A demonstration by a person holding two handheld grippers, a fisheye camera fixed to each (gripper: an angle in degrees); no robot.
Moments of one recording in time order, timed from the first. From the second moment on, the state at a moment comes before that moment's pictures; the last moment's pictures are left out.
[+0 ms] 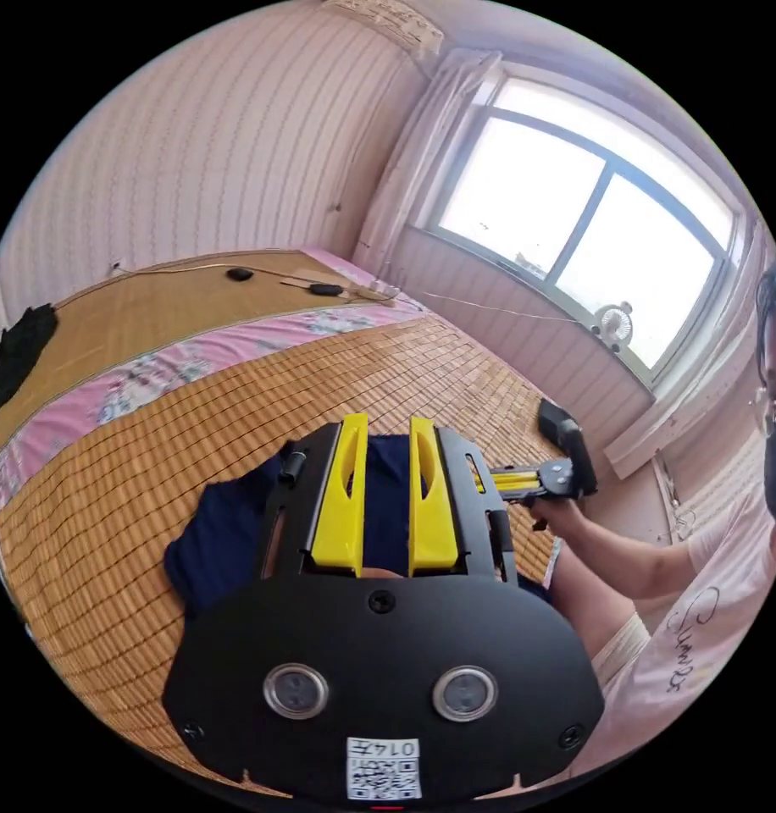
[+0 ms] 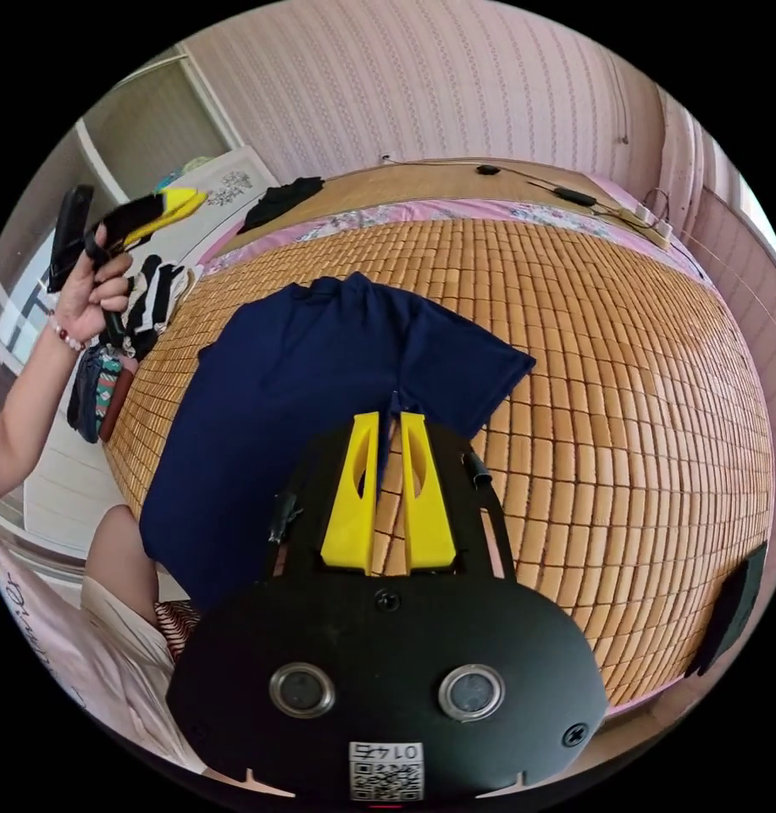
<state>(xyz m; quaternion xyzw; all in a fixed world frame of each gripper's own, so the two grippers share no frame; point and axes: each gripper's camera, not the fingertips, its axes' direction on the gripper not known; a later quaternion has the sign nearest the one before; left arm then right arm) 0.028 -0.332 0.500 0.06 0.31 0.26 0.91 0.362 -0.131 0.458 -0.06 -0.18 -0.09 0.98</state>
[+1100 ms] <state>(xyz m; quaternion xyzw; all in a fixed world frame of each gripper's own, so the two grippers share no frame) -0.092 -0.130 0.548 0.03 0.21 0.27 0.94 -0.007 -0.373 0.564 -0.14 -0.22 -0.31 0.92</state>
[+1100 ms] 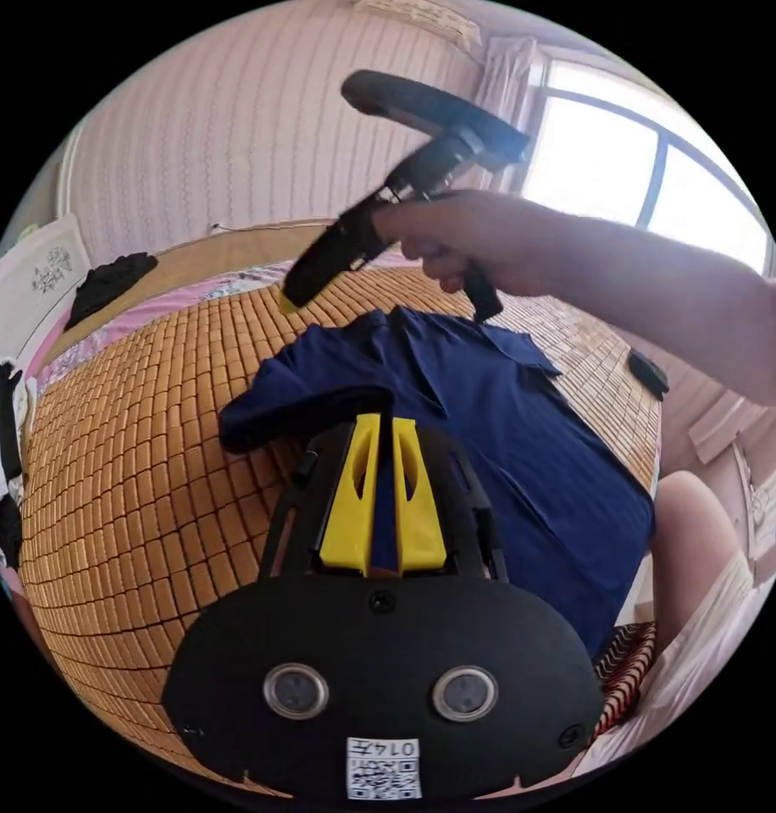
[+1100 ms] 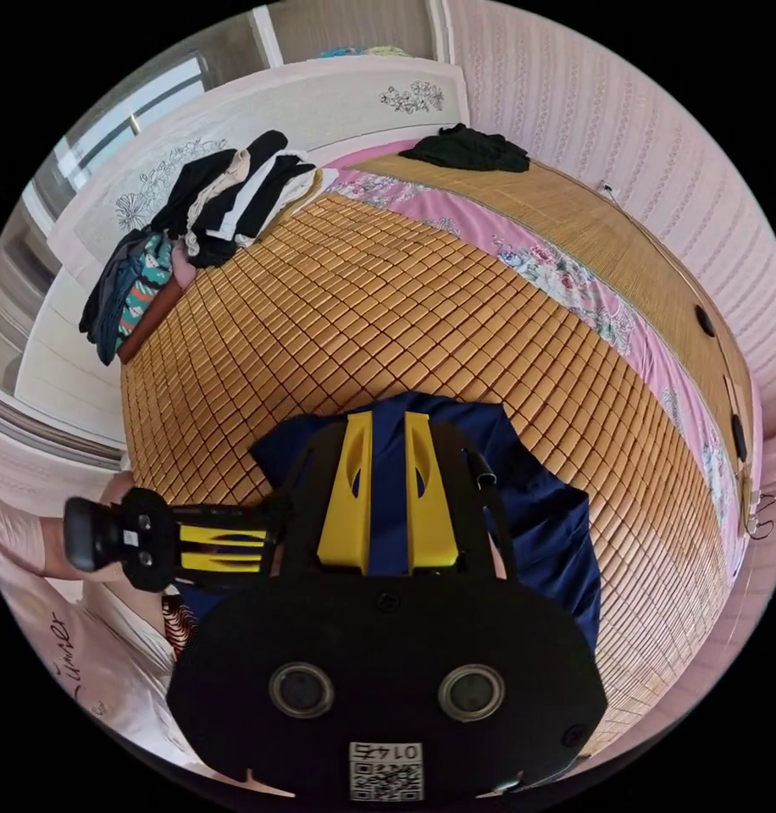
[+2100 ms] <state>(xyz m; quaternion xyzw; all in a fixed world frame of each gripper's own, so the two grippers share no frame) -0.197 -0.123 0.501 0.04 0.15 0.19 0.97 -0.038 -0.445 0.666 -0.23 -0.45 -0.18 0.85</state>
